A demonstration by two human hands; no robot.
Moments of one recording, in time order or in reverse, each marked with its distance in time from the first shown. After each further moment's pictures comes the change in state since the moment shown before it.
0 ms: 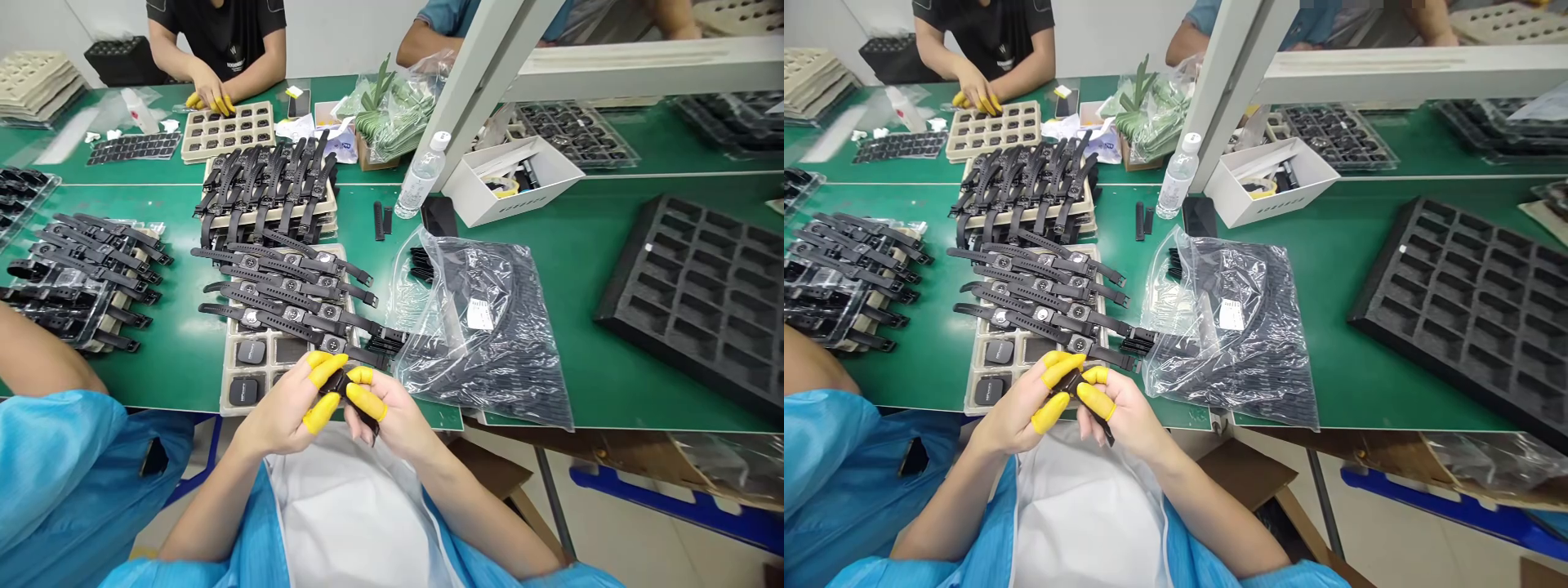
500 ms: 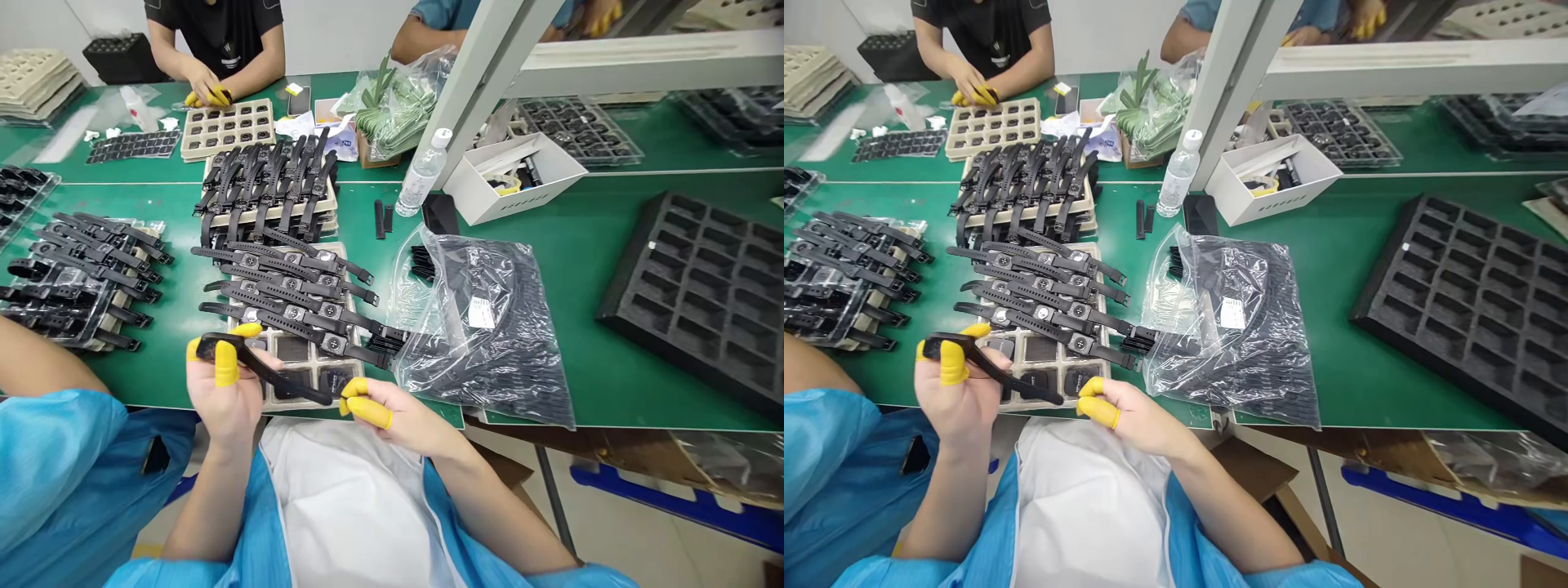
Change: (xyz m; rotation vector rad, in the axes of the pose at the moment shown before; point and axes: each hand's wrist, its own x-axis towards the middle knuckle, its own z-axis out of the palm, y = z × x) left_hand 0.006 0.014 -0.014 -0.684 1.097 -0.370; right_hand -0.006 -0.019 -0.015 -0.277 -0.125 0.116
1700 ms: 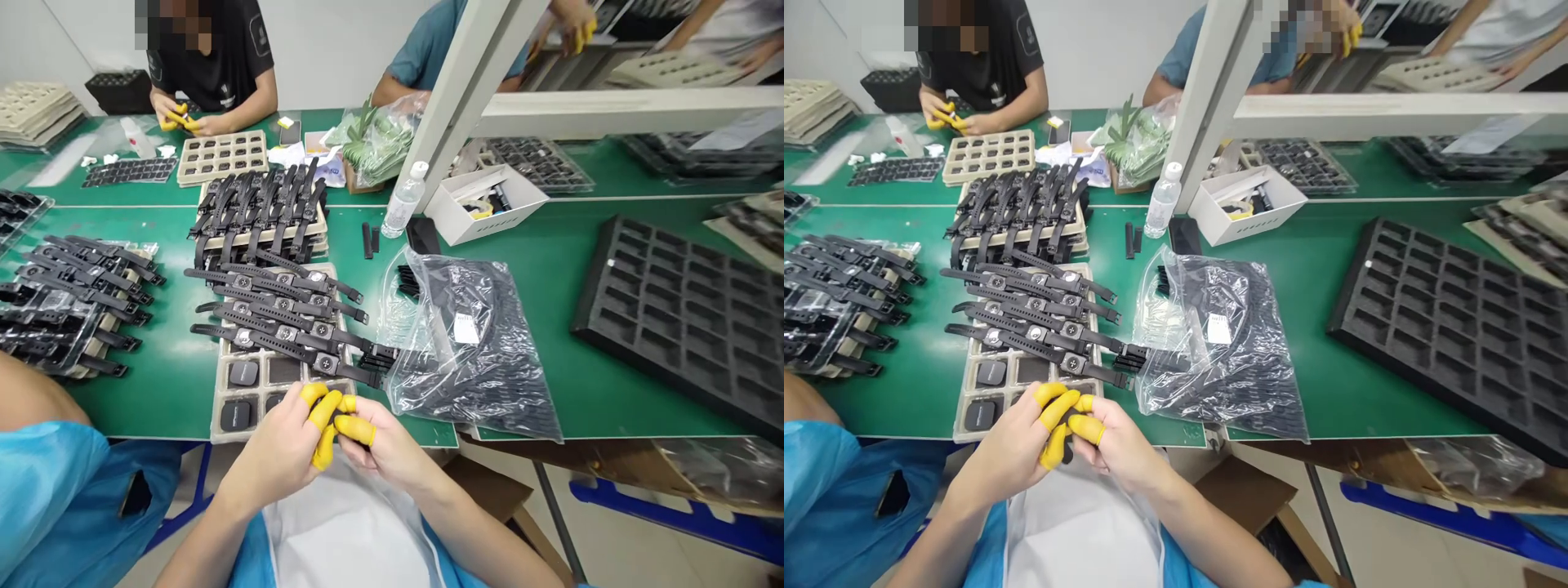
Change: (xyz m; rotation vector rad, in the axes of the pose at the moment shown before) left_hand -0.020 -0.006 -0.004 1.047 -1.070 0.682; right_hand 0.007 0.009 0.026 0.418 0.047 0.034
